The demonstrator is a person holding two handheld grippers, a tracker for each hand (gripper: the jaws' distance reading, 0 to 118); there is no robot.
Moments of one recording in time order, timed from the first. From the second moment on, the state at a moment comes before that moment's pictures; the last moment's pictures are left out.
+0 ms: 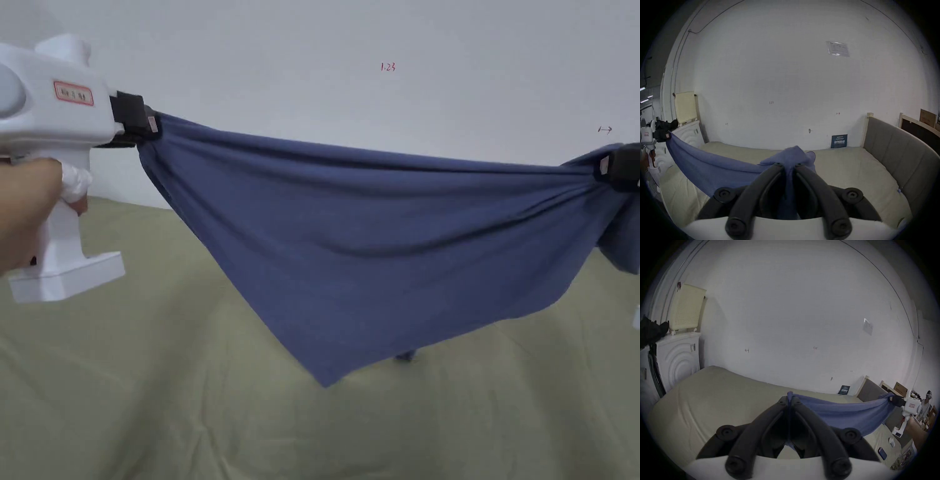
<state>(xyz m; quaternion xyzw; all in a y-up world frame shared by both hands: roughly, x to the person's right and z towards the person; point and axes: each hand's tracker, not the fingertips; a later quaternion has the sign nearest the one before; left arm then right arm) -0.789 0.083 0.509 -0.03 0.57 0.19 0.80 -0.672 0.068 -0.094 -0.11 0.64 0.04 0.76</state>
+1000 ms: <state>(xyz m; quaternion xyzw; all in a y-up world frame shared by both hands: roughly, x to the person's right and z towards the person) -0.520 -0.220 0.579 -0.16 0.52 0.46 0.70 -0.411 -0.187 -0.057 -0.30 0.61 0.19 0.71</state>
